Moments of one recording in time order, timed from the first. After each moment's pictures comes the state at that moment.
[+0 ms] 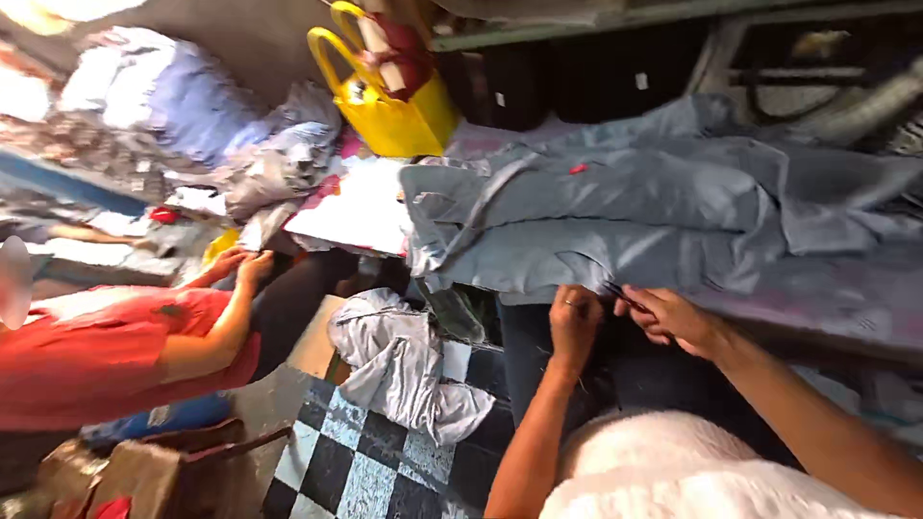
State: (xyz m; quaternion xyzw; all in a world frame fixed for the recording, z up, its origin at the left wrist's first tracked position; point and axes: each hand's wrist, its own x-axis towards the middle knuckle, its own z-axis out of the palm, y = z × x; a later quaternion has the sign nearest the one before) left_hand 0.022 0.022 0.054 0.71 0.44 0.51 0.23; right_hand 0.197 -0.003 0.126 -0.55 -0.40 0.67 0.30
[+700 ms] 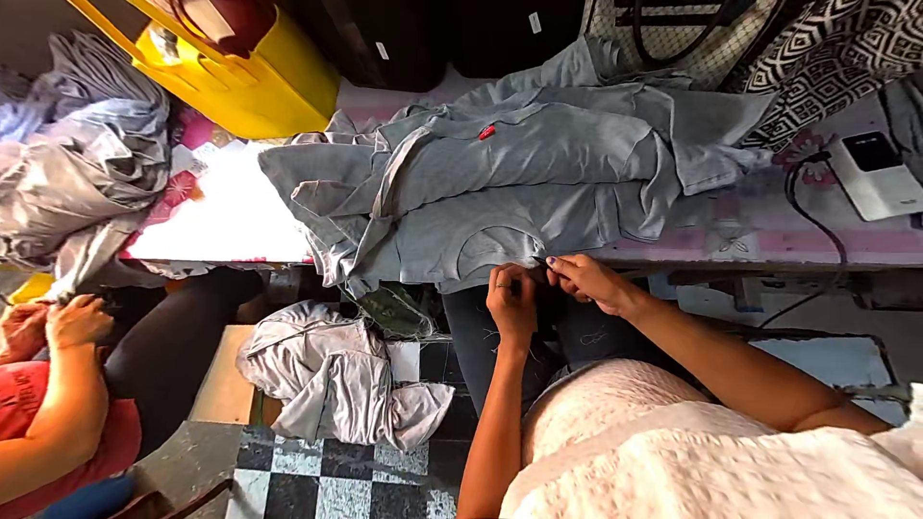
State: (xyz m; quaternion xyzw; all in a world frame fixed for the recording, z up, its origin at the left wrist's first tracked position) left_hand 0.021 0.014 0.040 0.66 0.47 0.51 0.28; right_hand 0.183 -0.003 0.104 -0.59 -0.32 0.68 0.31
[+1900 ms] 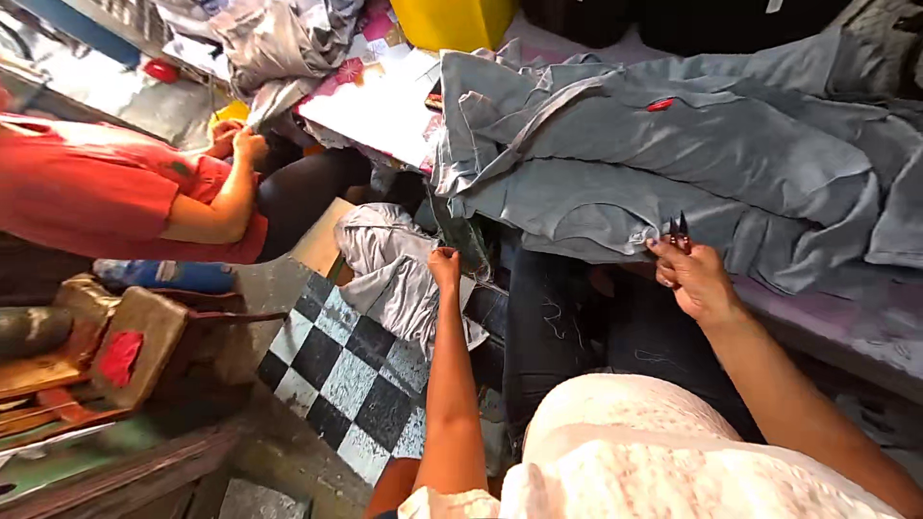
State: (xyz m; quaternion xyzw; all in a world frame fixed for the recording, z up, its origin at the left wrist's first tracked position) left_hand -0.244 0.057 -0.014 0.42 0.84 0.25 0.23; right_hand 0.166 0.022 0.089 -0.60 -0.30 0.57 0.48
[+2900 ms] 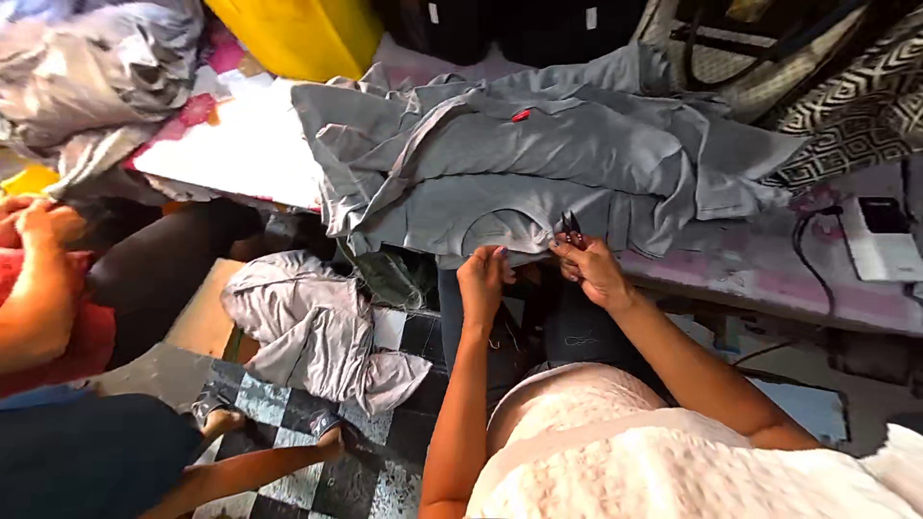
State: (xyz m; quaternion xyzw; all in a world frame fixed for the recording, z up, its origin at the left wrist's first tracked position) left_hand -0.012 0.026 0.091 0.58 0.54 0.40 0.46; right_hand 0.182 0.010 0.089 -0.52 -0.29 0.62 0.51
